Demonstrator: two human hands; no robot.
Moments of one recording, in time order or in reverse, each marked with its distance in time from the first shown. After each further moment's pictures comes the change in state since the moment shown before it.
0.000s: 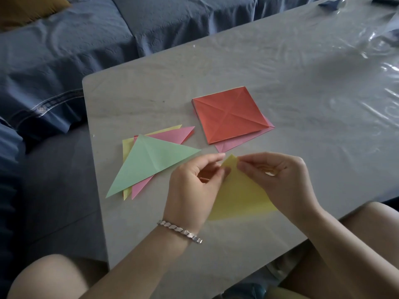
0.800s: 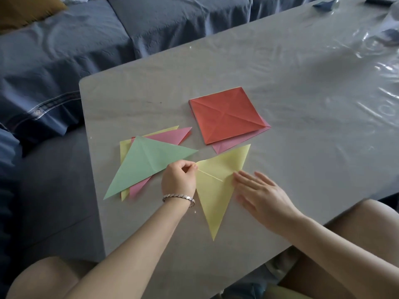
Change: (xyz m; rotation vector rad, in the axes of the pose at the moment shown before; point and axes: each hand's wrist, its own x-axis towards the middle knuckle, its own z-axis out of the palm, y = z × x) left_hand 0.037 -0.081 0.021 0.274 0.138 -0.392; right_hand -0.019 0.104 -0.004 -0.951 -0.454 -0.260
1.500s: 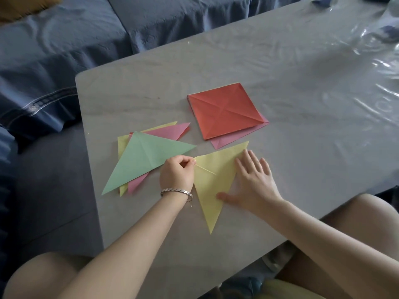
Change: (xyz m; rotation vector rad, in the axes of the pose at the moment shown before) left_hand 0.003 -0.005 0.001 -0.007 -0.003 -0.005; right_hand 0.029 -0.019 -0.003 -0.082 -0.160 0.343
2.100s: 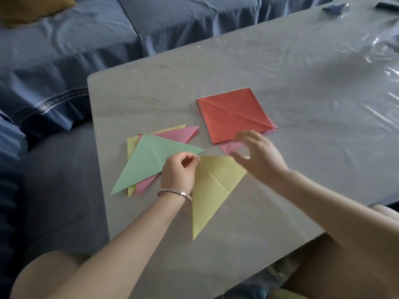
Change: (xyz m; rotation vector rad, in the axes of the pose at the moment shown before) left_hand 0.006 0.004 -0.022 -0.097 -0.079 0.113; right_hand 0.053 0.010 -0.038 0.347 0.363 -0.221
